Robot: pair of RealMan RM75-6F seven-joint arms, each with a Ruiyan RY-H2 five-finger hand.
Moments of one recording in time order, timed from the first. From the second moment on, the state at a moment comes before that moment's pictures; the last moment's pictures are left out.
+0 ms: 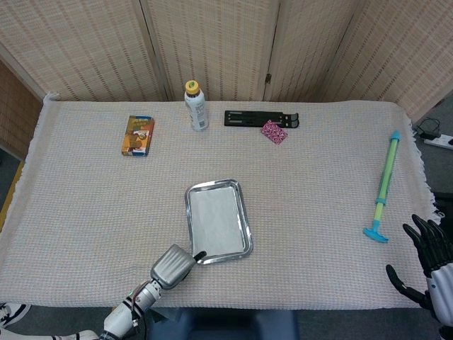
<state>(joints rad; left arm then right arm) -0.55 -1.65 0.02 -1.66 1.38 1.00 0.74 -0.06 -1.11 -0.01 -1.56 -1.83 1.87 0.28</state>
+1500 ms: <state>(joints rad) -0.57 -1.72 0.04 -1.53 1.38 1.00 0.69 -0.06 -1.11 0.00 -1.57 -1.82 1.87 0.28</state>
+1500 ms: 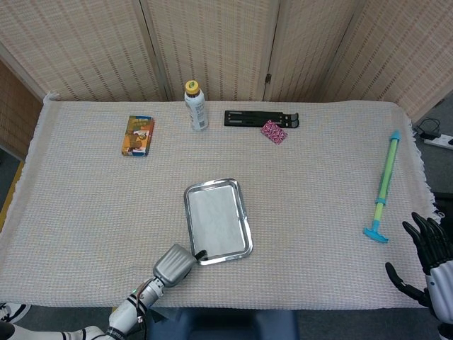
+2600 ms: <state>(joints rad) -0.54 -1.65 0.05 -1.62 1.50 1.15 0.67 -0.06 -1.12 -0.01 -1.57 -1.83 1.86 0.27</state>
